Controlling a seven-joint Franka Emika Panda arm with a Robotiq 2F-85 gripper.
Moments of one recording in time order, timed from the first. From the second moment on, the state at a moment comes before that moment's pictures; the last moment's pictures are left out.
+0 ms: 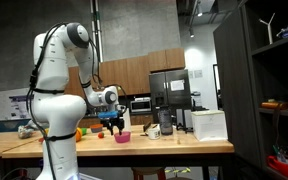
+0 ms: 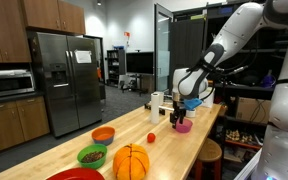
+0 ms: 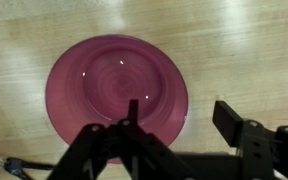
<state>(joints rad) 0.08 -0.05 0.10 -2.63 -0.02 2.62 0.04</state>
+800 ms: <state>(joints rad) 0.09 -0.06 0.11 -2.63 -0.02 2.62 0.04</state>
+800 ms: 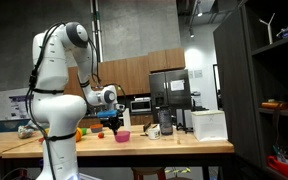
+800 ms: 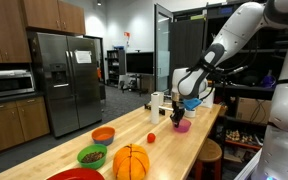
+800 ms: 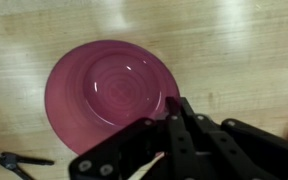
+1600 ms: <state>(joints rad) 0.17 -0.09 0.19 -2.60 -0.08 2.62 0.05</state>
